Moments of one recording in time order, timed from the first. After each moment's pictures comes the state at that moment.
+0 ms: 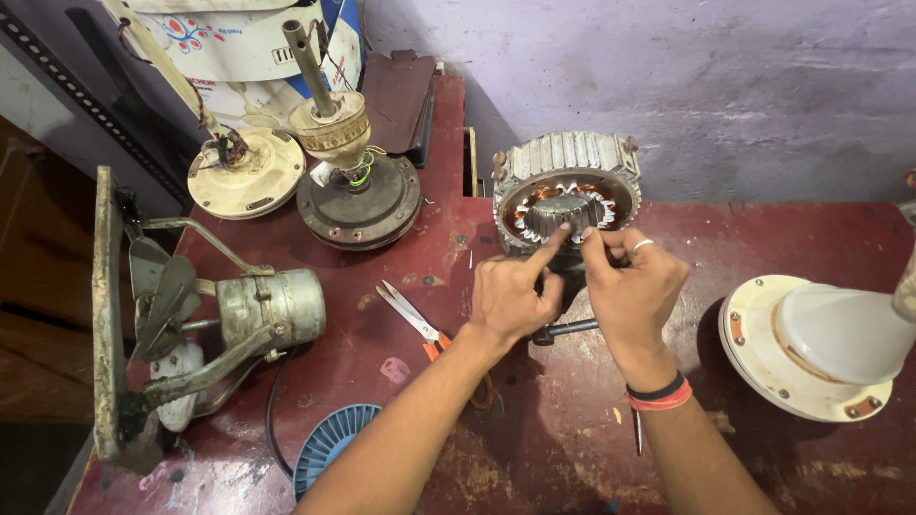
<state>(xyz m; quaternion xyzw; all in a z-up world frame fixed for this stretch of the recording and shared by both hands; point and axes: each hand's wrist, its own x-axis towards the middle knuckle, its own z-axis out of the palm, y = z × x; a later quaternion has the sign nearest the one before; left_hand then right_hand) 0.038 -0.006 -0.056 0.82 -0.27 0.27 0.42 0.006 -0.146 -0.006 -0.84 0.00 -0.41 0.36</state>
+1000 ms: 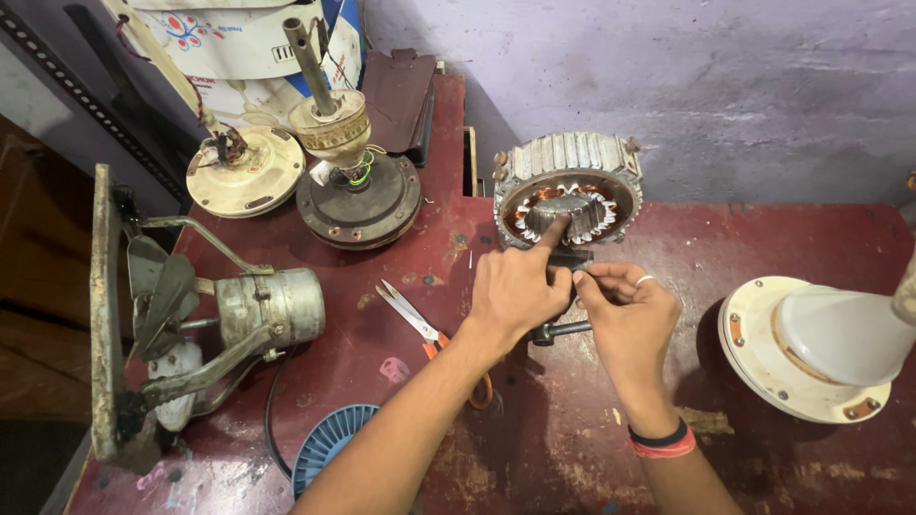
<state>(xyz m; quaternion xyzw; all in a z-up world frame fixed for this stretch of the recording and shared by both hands) 0.041 -0.011 -0.025 0.90 -0.20 0.13 0.36 -0.019 -0.140 -0.020 -0.78 0.11 -0.25 0.57</state>
